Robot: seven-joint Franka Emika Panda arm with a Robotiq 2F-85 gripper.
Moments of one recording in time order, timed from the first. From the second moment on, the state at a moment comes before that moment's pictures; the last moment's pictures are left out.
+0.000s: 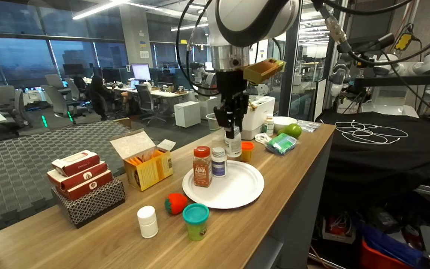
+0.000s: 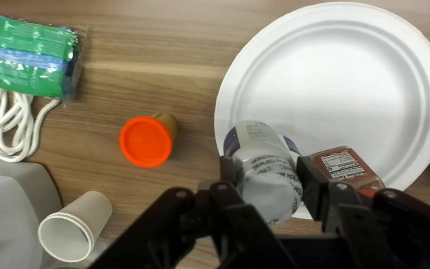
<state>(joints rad) 0.03 0.38 -0.04 -1.71 -0.17 2.12 0.00</state>
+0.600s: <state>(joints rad) 0.01 0.37 -0.03 -1.86 -0.13 2.27 -0.03</state>
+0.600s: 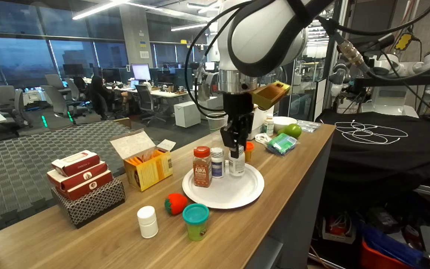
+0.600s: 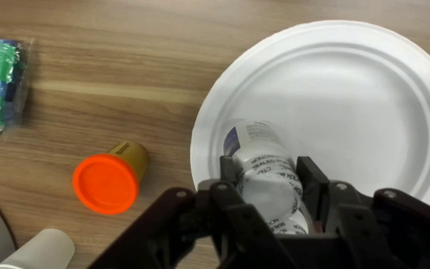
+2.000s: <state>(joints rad) -0.01 0.36 -0.01 -1.87 -0.07 2.31 -0.13</state>
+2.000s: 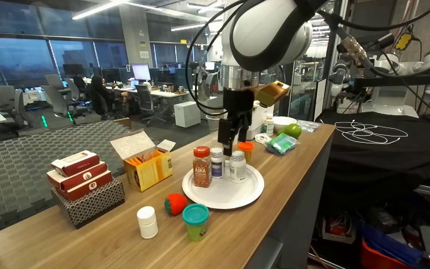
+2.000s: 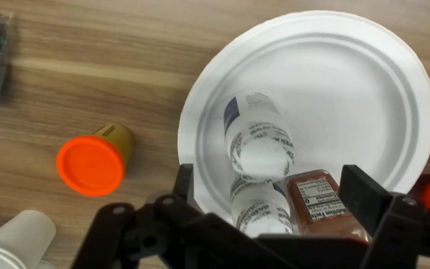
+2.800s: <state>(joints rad) 0.17 0.35 0.08 -1.63 -0.21 1.96 -0.03</state>
